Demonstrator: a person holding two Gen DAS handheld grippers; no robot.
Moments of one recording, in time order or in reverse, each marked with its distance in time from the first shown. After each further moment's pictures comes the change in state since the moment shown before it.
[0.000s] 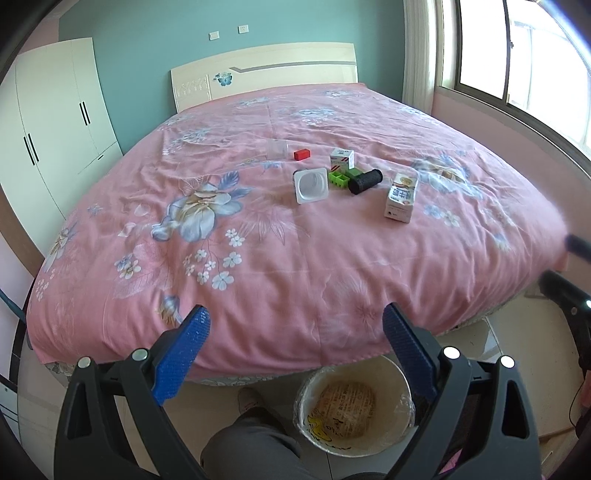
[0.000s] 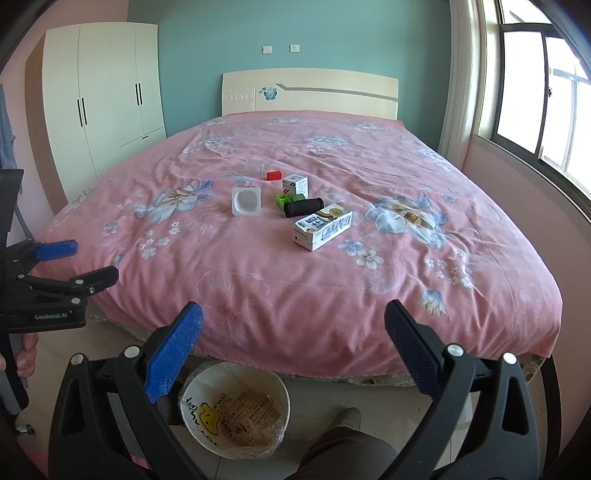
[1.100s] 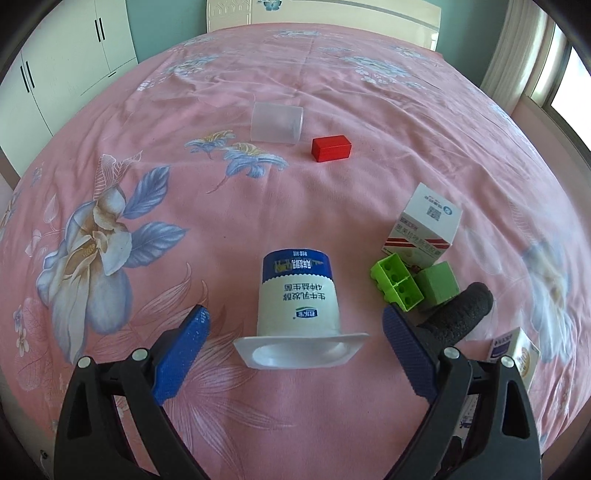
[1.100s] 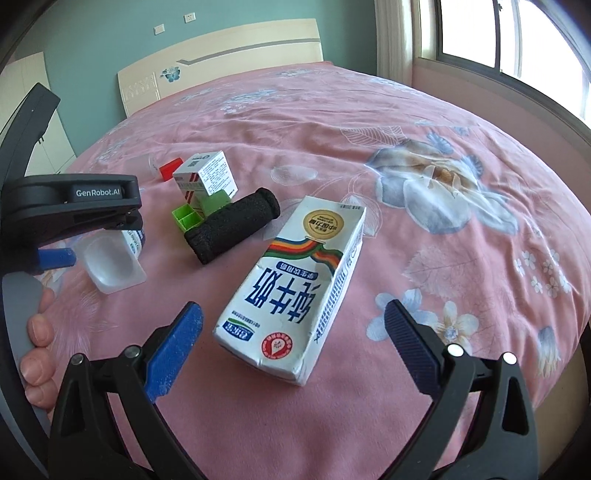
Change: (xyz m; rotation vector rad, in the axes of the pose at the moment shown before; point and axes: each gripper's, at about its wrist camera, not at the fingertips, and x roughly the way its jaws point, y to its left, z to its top) left arm 0.310 -0.019 0.182 -0.275 0.268 0.062; right arm 0.300 -0.027 0.066 0.324 0.134 -0.201
